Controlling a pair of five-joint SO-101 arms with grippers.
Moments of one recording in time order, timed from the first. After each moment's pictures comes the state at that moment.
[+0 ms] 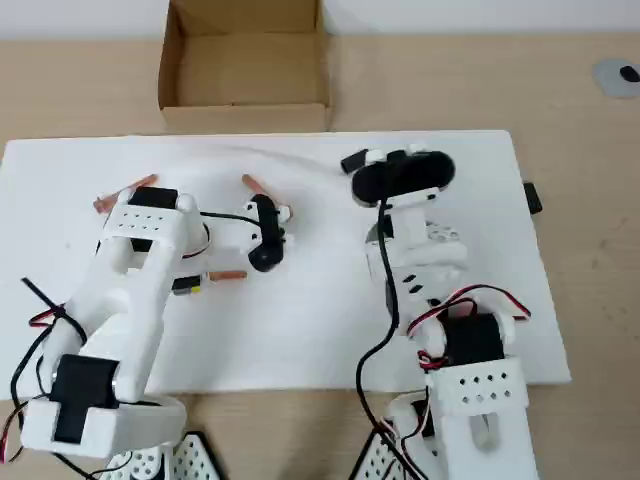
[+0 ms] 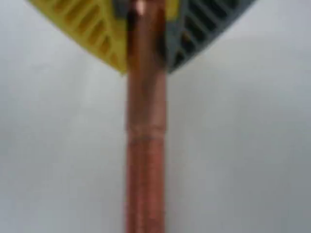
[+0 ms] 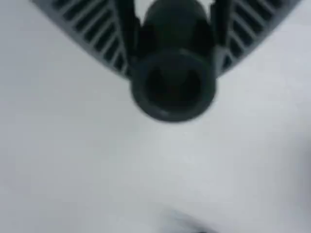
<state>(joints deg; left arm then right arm) 3.0 -6.2 32.6 70.8 -84.2 -11.7 -63.6 58.2 56.4 -1.3</state>
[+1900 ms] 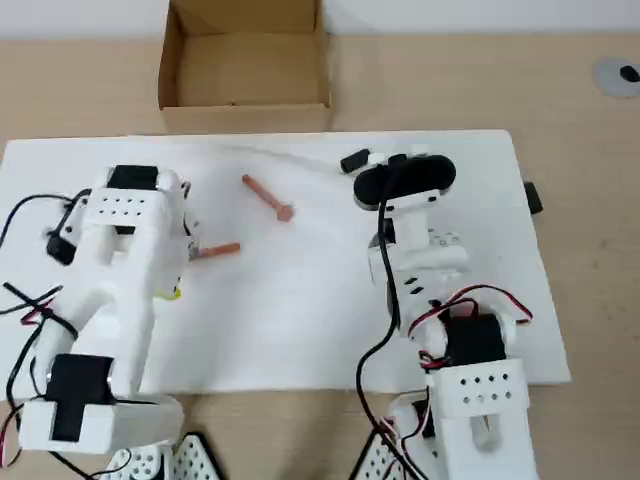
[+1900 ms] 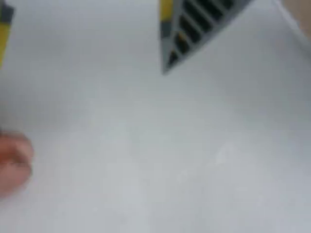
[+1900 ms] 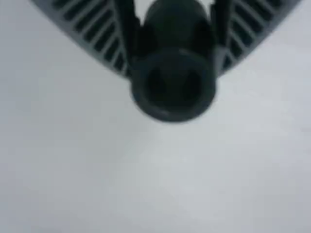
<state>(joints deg) -1.2 -5.5 23.7 84.9 67.3 -11.3 -63.6 58.2 59.3 -1.3</state>
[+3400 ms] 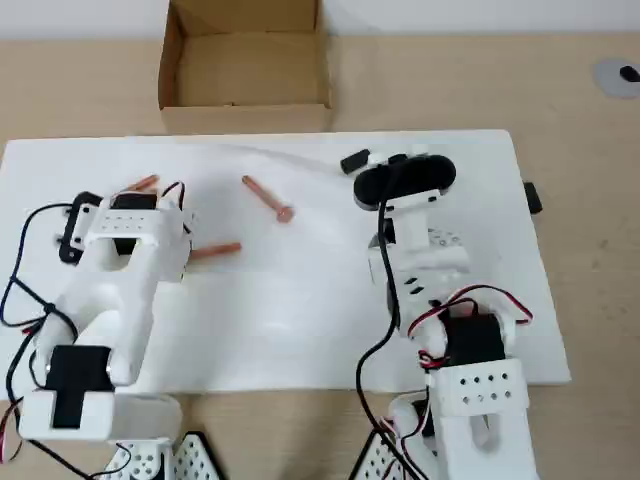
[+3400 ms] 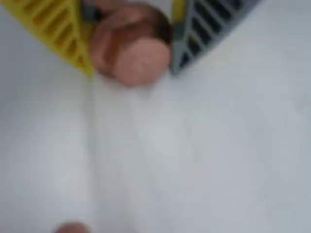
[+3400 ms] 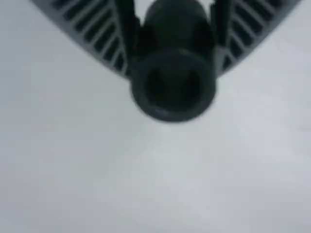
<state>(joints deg) -2.9 -1.1 34.3 55.0 67.2 -11.3 -63.6 58.2 59.3 -1.3</state>
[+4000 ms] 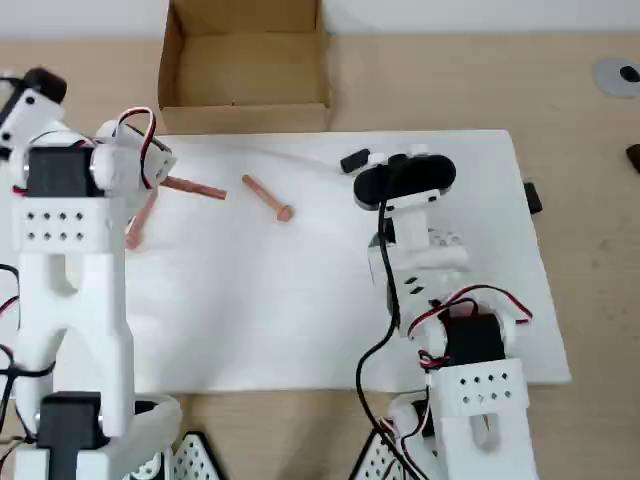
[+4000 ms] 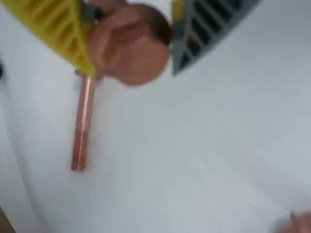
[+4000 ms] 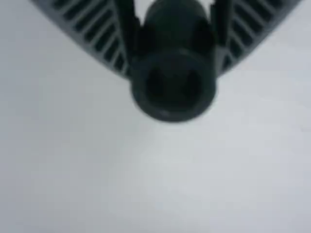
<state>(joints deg) -3.0 -16.5 -7.2 91.2 40.0 -11.3 -63.6 58.2 57.9 -1.3</state>
